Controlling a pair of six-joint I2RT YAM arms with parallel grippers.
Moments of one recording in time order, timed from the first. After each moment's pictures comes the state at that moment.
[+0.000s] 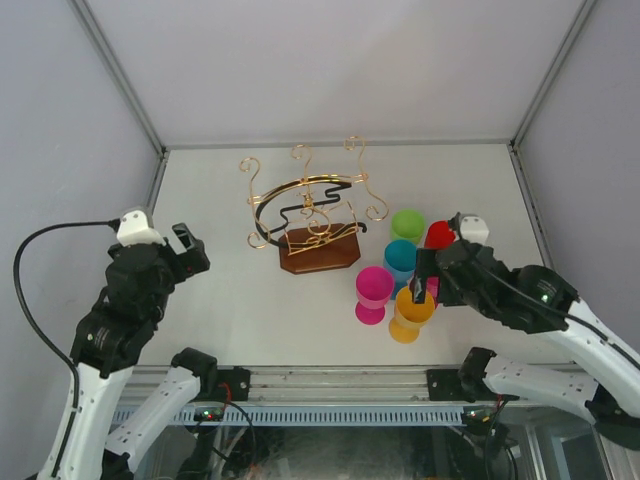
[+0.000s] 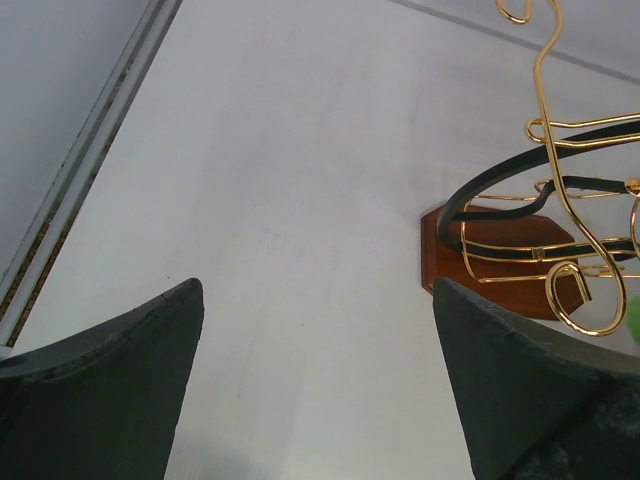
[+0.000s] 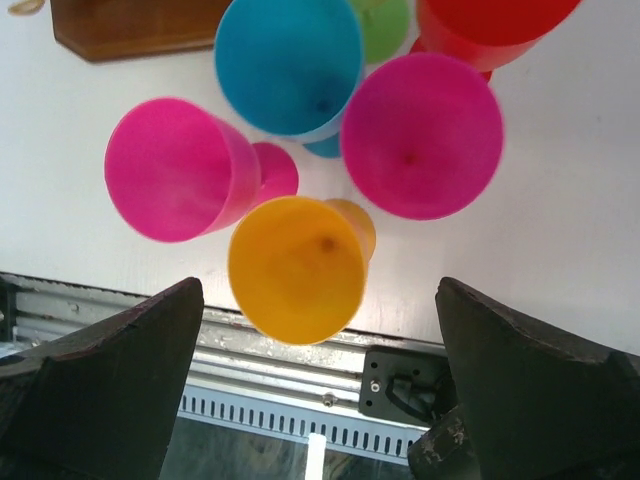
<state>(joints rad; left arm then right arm) -0.36 0.60 1.07 -0.91 -0.47 -0.40 0.86 0.82 1.19 -1.28 0.40 0.70</state>
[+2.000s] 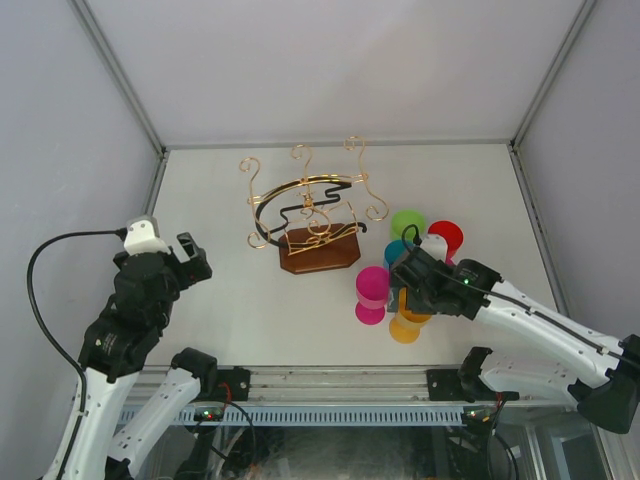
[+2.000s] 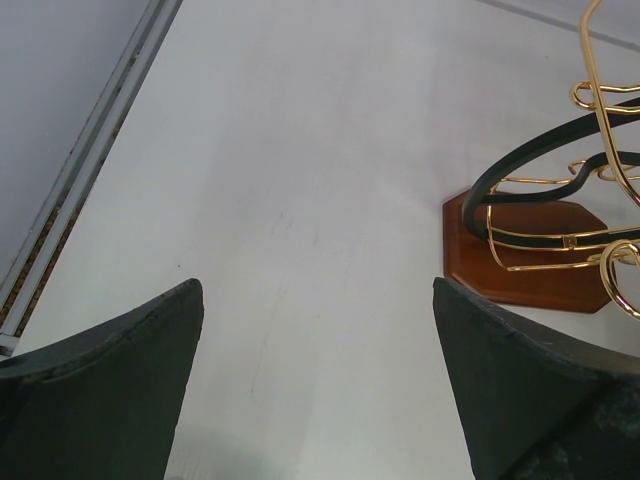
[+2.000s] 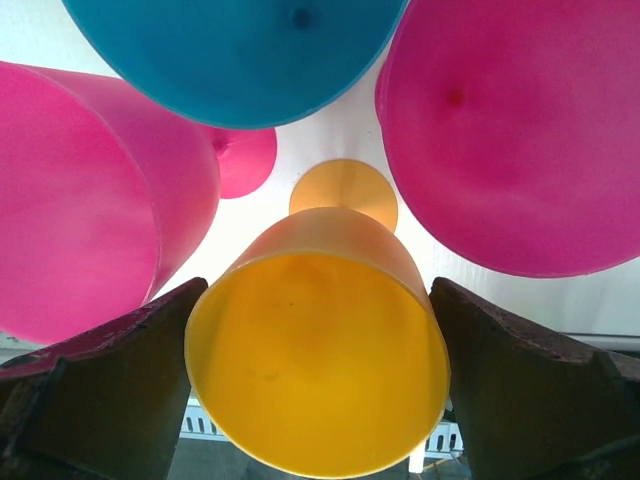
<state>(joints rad) -0.36 0.52 0.96 -0.88 -0.49 -0.38 0.89 1.02 0.93 -1.12 0.34 0.87</state>
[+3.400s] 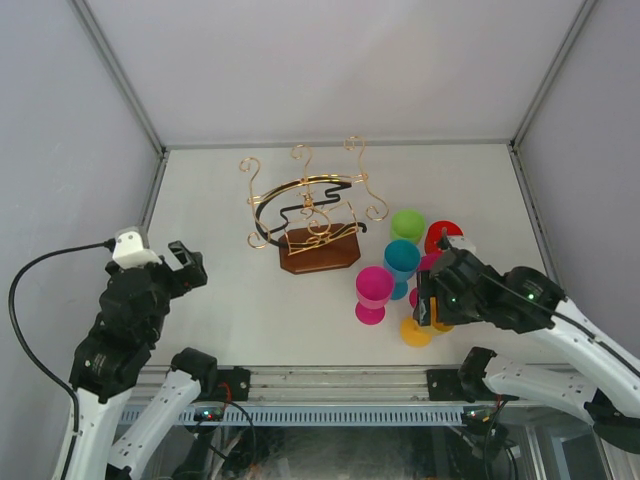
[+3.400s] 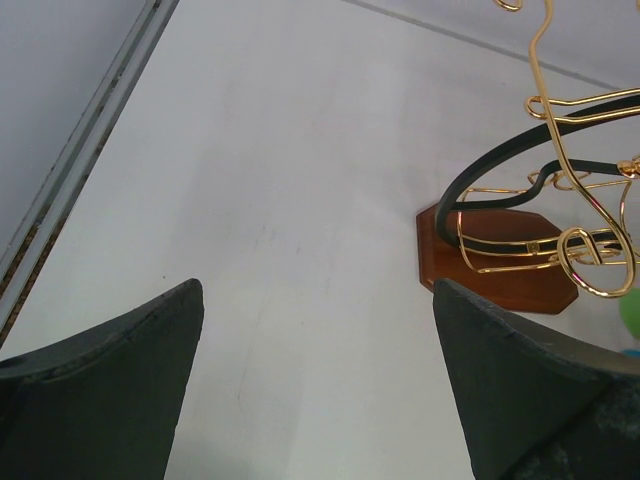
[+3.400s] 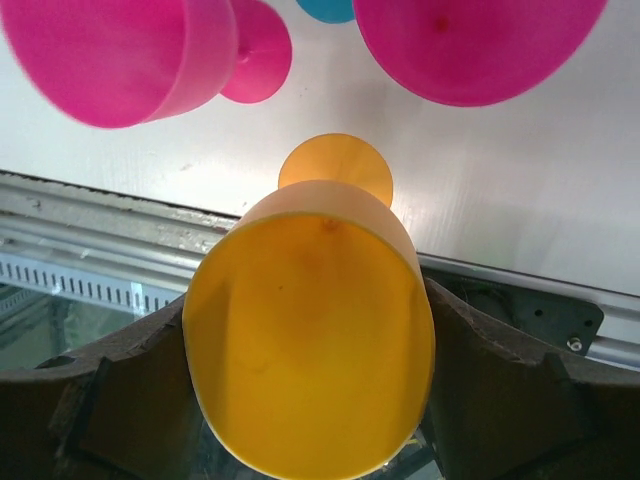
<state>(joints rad) -0.36 0.44 0.96 -0.88 -0.46 -0.38 0.90 0.83 1.08 -1.38 0.23 0.76</state>
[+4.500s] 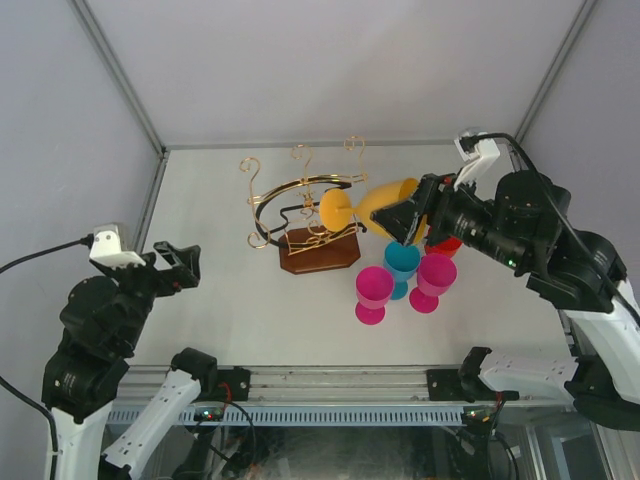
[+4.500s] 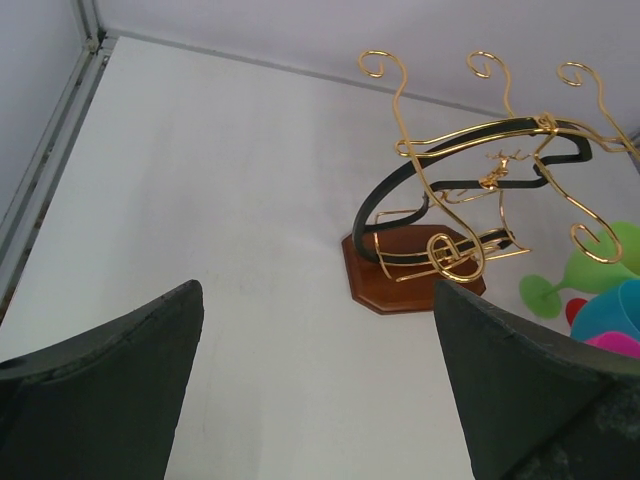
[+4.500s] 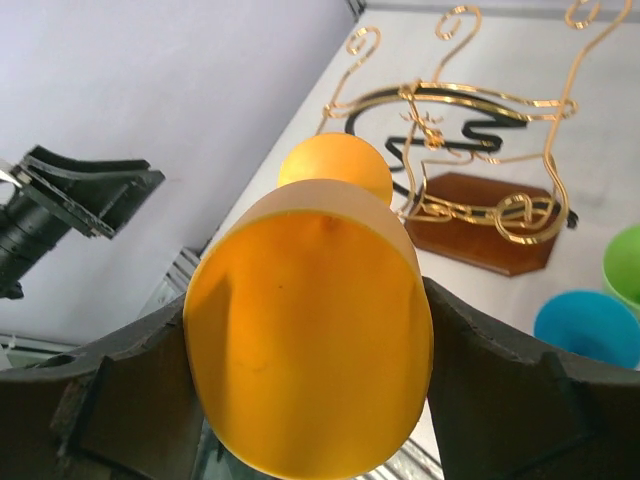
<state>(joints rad) -0.36 0.44 1.14 -0.90 -0.30 -0.34 0.90 1.05 1.77 -0.98 0.12 0.54</state>
